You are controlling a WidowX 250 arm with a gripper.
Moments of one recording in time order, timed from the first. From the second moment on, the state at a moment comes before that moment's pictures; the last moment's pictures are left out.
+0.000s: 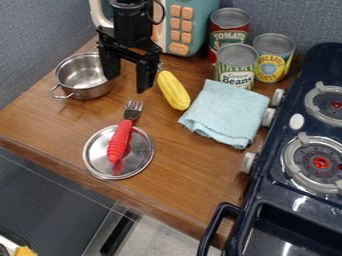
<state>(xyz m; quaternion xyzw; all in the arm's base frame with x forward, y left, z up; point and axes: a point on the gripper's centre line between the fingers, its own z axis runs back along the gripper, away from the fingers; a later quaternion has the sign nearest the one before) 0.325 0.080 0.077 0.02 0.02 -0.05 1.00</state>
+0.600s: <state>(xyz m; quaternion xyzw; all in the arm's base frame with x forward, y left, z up) 0.331 0.103 0.045 0.03 0.07 -0.03 1.00</state>
